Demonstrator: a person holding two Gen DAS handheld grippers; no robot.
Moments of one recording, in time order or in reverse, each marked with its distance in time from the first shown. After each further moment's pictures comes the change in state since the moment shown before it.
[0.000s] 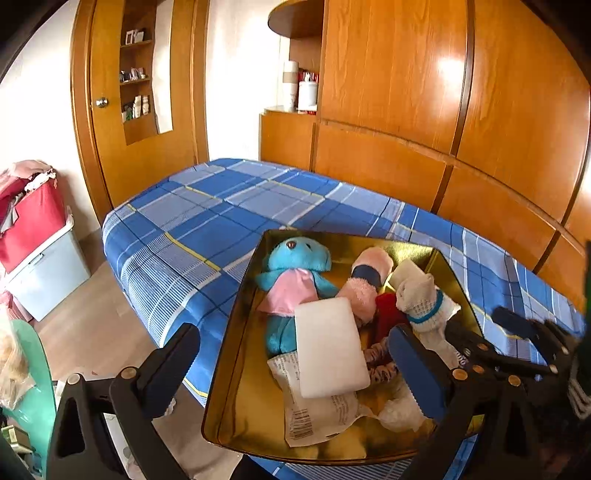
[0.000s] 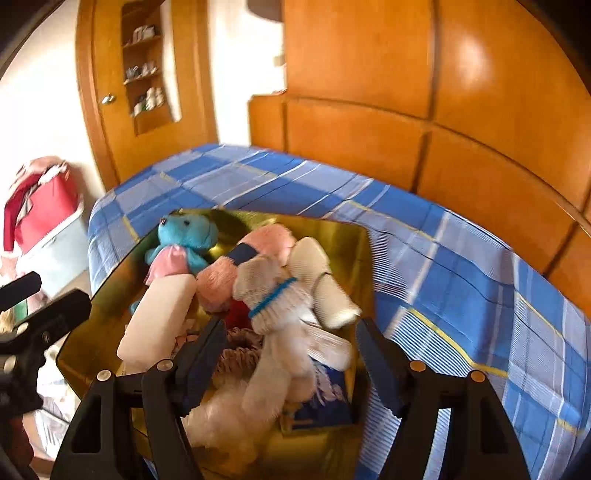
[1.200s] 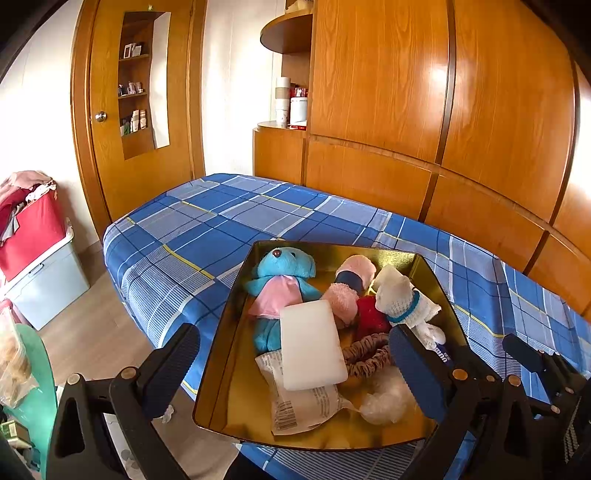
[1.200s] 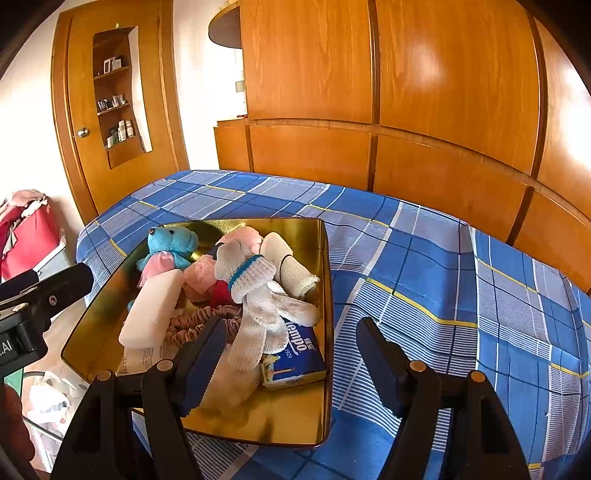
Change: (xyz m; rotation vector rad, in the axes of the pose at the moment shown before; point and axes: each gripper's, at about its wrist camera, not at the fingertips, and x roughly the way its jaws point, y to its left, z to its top) left arm -0.026 -0.014 -0.007 0.019 -0.060 -0.013; right arm -0.042 -0.009 -0.036 0.093 -0.083 -0.082
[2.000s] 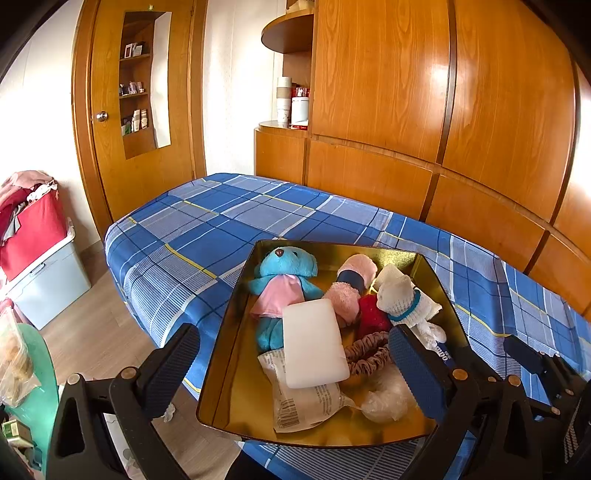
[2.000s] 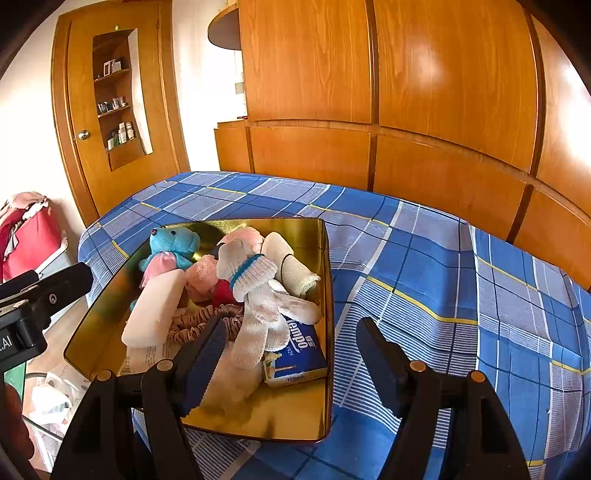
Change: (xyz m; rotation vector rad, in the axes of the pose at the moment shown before) left arm -0.003 0.002 0.000 0.001 0.002 0.003; right arm -0.002 0.001 -0.001 0.010 -0.002 0.004
